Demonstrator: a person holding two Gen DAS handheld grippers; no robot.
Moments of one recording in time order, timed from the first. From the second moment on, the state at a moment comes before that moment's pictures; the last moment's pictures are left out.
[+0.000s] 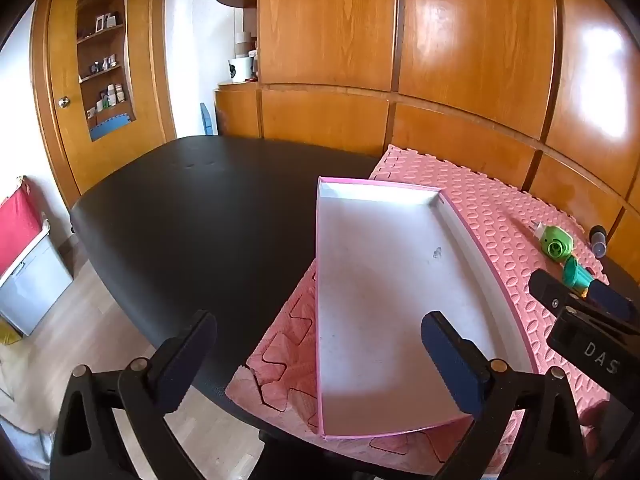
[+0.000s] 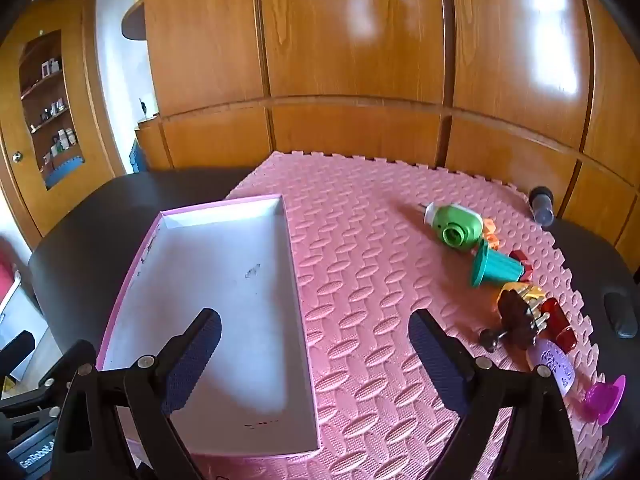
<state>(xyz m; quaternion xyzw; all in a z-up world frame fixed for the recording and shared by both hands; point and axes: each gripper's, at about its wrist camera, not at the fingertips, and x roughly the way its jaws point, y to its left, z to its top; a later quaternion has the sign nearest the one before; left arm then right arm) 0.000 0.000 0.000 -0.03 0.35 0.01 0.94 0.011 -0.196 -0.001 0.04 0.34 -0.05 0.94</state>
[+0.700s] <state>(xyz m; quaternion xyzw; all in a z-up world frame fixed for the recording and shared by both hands) 0.012 -0.004 -0.015 -0.02 0.37 0.01 0.93 0.010 -0.192 -0.003 0.01 0.33 -0.04 0.94</state>
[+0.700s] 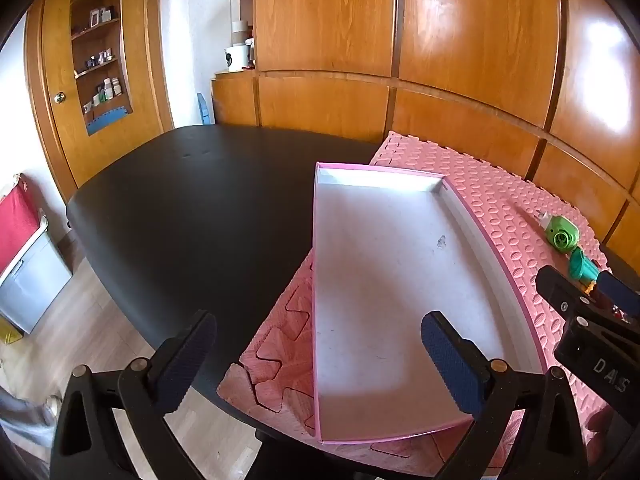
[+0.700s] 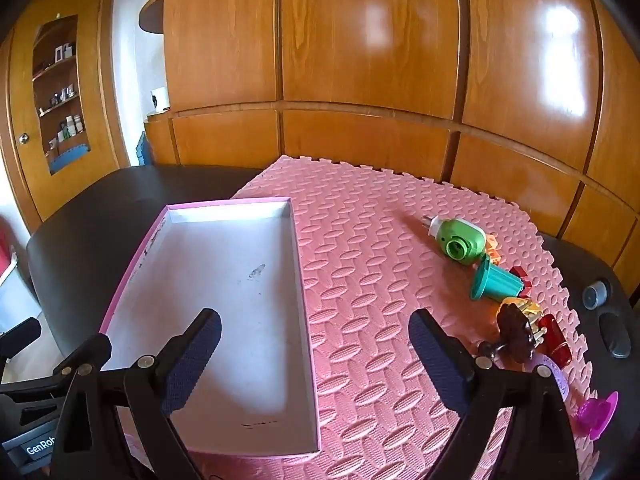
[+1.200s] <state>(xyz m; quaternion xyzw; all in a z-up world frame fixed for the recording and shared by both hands) 0.015 -0.012 -0.016 -0.01 0.37 0.01 0.93 0.009 -0.198 -0.002 0.01 0.33 -0.04 0.94</state>
